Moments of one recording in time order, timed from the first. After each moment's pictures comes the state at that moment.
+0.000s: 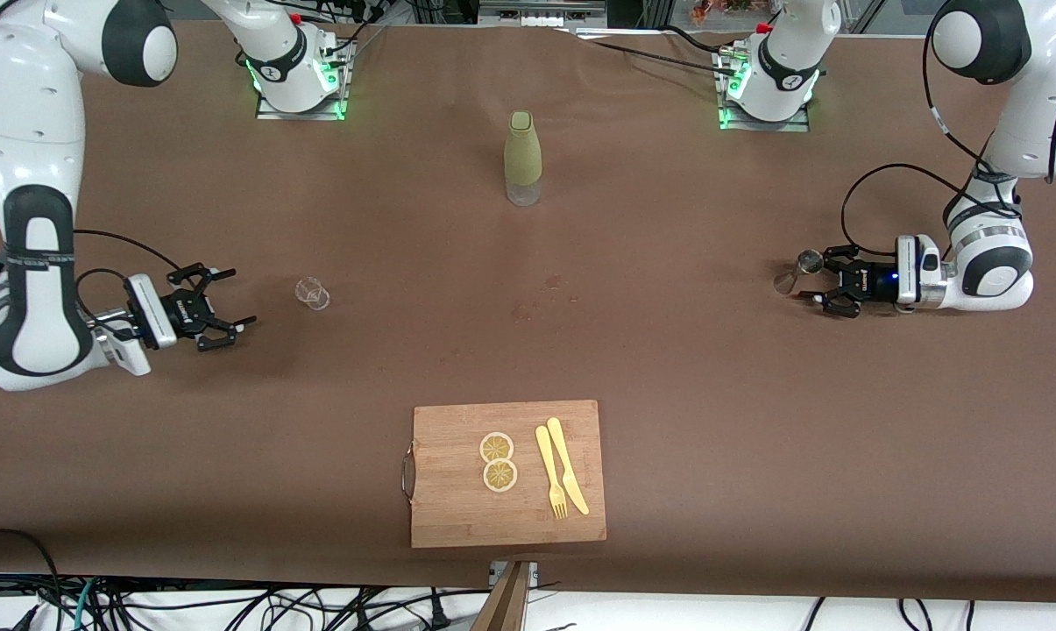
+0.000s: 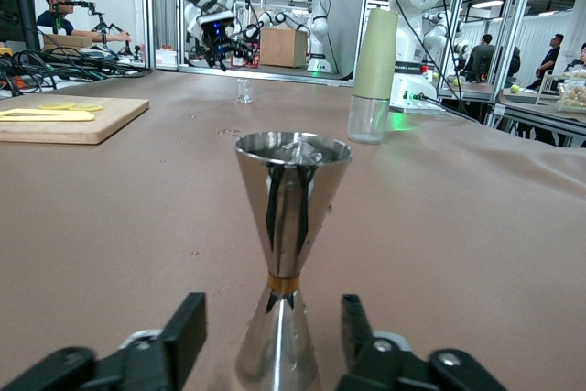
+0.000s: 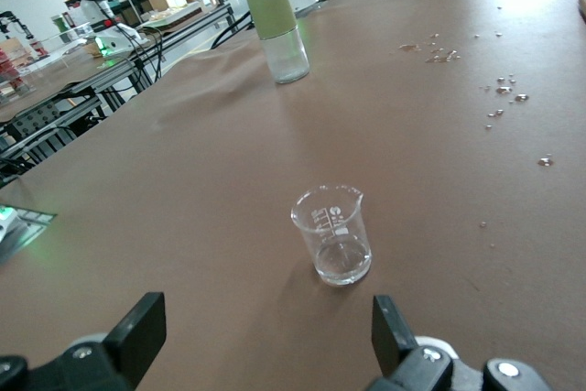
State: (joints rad) left arm 0.34 0.84 0.20 -1.86 -1.00 1.44 2.76; right arm -0.07 0.88 -0.30 -1.39 0.77 1.25 -2.35
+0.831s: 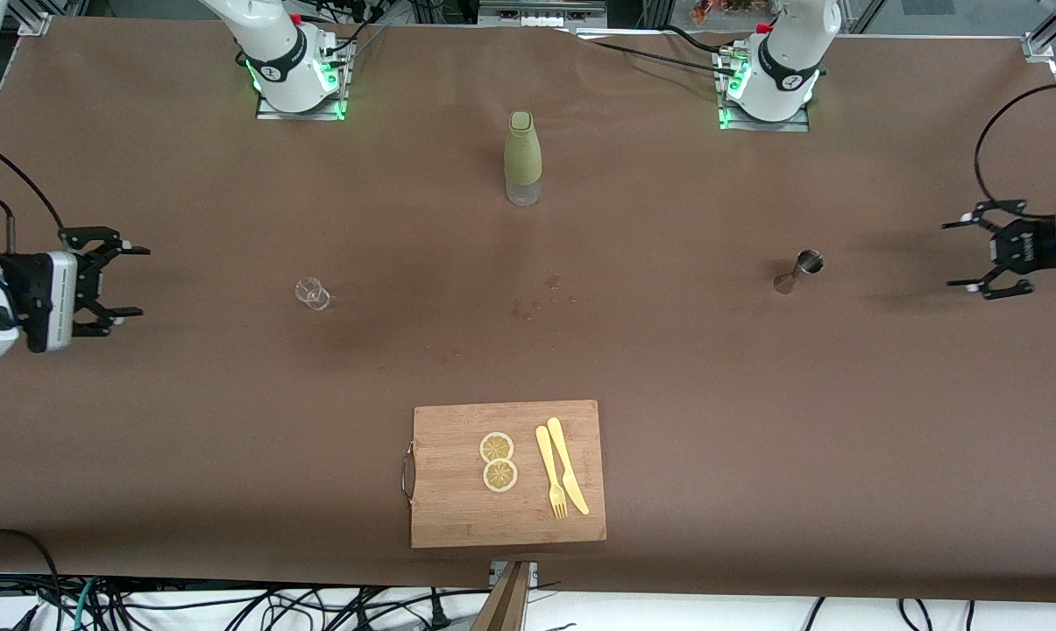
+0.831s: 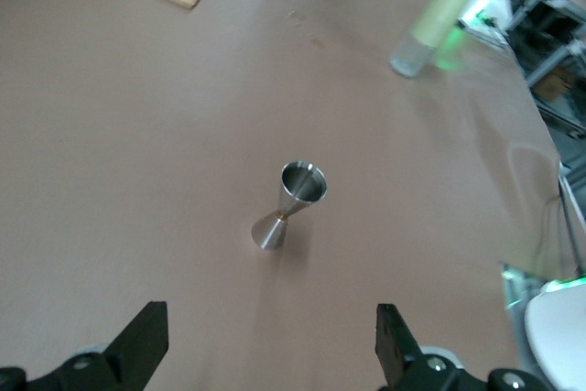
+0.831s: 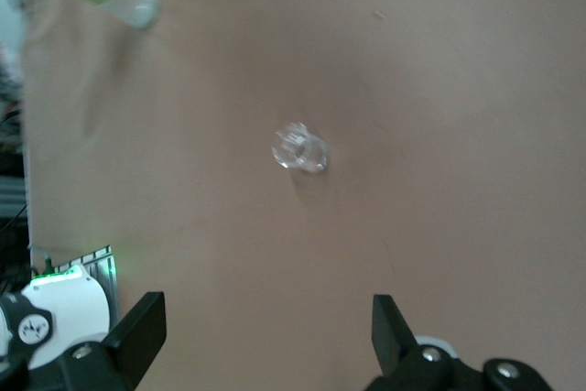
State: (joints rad) left arm 0.36 0.34 0.27 -1.77 -0.58 1.47 1.91; right arm 0.07 0.45 -0.34 -1.39 0.38 1.39 -1.41
